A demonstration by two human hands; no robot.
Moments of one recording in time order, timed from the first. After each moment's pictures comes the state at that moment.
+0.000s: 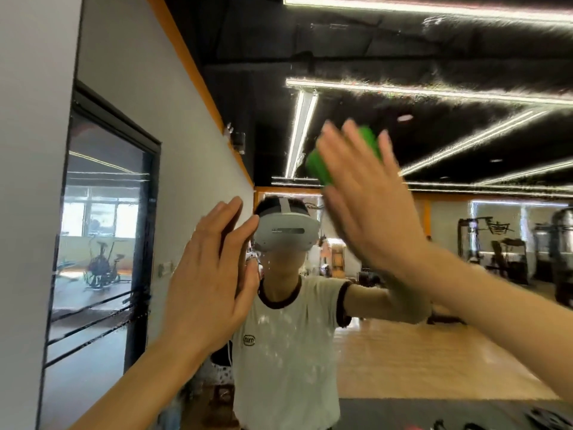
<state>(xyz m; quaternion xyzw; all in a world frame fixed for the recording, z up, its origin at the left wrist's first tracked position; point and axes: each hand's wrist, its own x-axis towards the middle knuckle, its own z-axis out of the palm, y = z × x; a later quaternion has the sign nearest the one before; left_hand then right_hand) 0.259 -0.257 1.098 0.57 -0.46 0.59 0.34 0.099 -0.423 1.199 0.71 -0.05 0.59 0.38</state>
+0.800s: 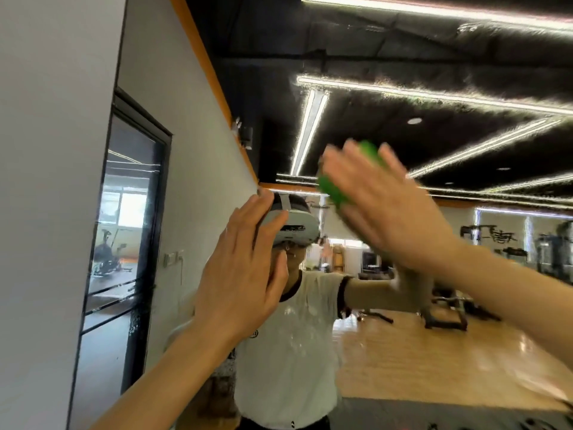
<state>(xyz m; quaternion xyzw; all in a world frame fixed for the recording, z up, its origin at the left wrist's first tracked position) 0.261 -0.256 1.099 0.56 -0.47 0.59 0.34 0.095 -0.416 1.203 0.75 0.02 0.49 0.44</state>
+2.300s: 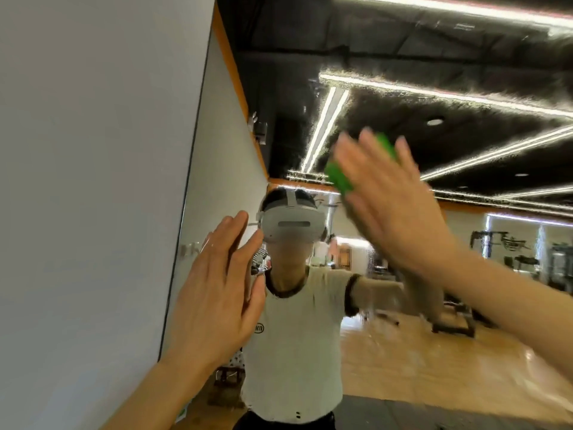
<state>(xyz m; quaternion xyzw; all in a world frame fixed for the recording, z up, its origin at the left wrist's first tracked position) 0.334 -0.174 1.052 0.59 -0.43 0.57 0.36 0.167 -0.345 1.196 0.73 0.01 0.54 0.43</state>
